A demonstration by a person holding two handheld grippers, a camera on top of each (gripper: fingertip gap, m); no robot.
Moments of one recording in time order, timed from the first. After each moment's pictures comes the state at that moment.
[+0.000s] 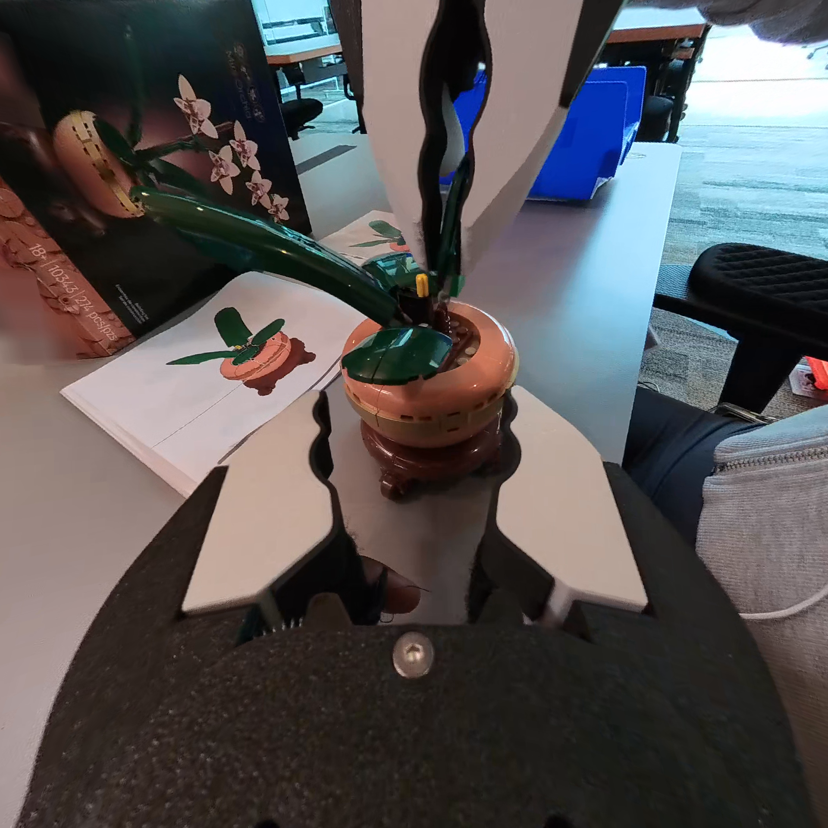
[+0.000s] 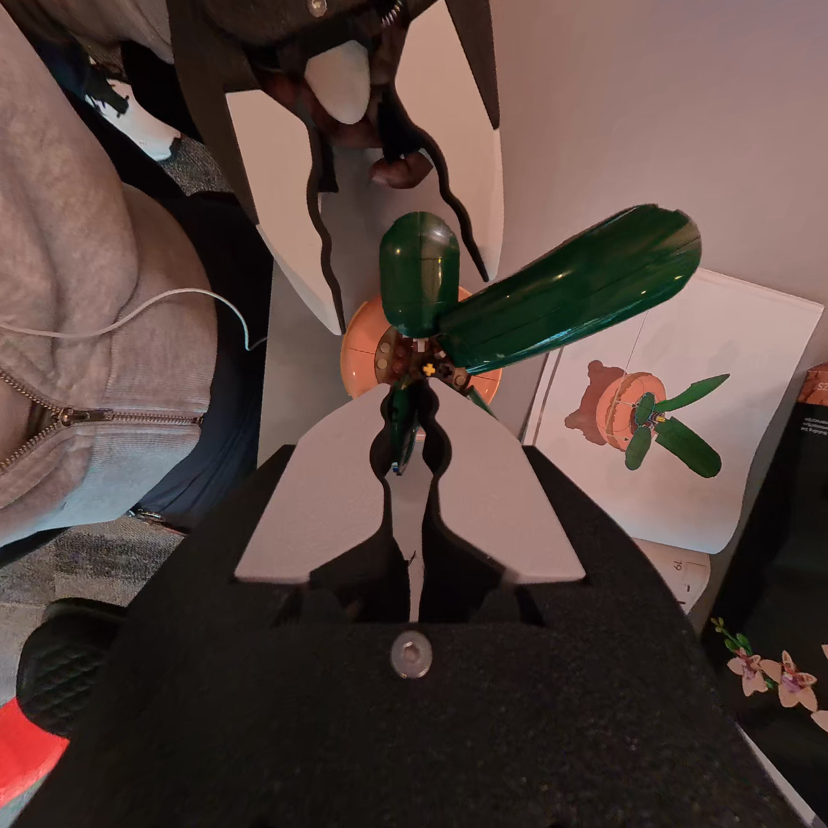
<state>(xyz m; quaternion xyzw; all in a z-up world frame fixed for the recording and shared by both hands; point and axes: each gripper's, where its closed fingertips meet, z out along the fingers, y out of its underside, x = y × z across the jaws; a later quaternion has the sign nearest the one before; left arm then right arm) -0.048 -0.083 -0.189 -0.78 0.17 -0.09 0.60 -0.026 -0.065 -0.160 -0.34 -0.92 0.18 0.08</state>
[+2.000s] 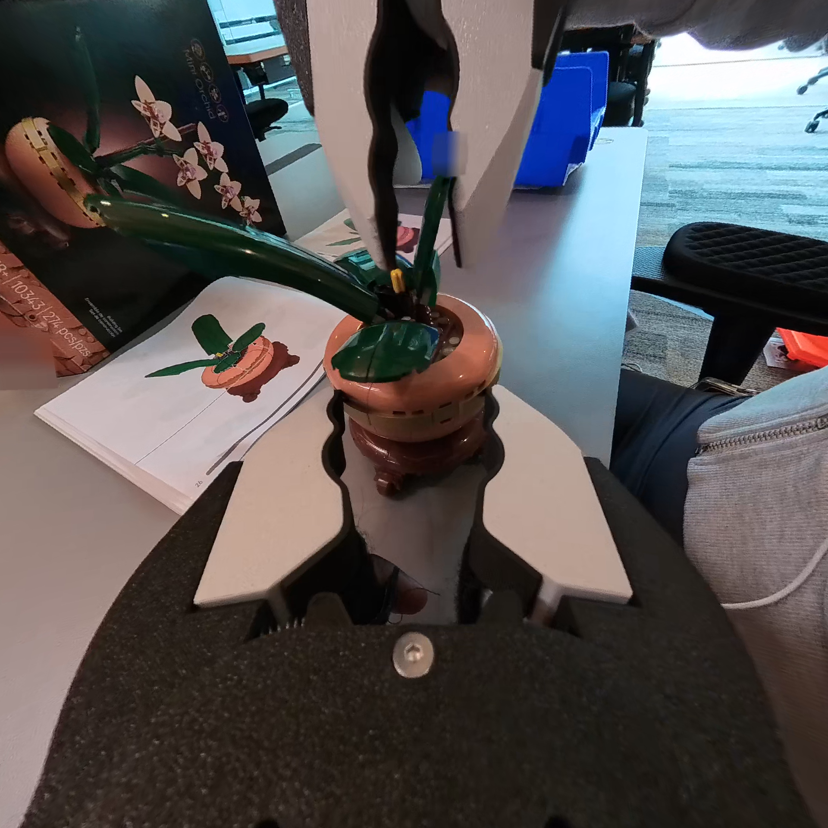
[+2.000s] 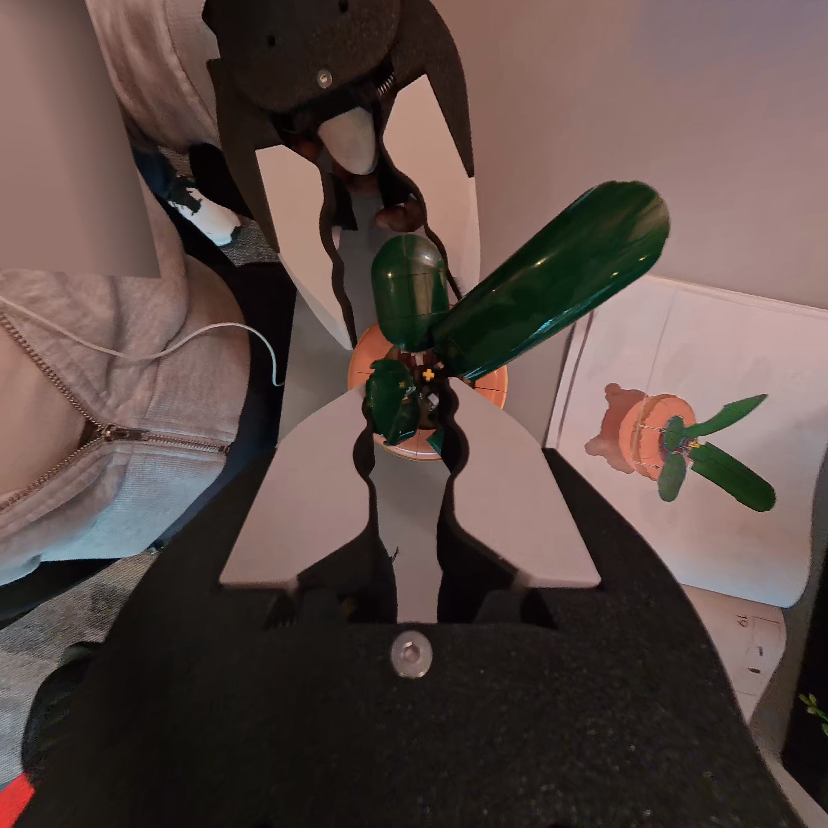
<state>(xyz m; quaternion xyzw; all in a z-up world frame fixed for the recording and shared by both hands) -0.045 -0.085 -0.192 -0.78 0.21 -0.10 0.59 -0.031 -0.066 -0.159 -0.35 -0.89 0.27 0.07</state>
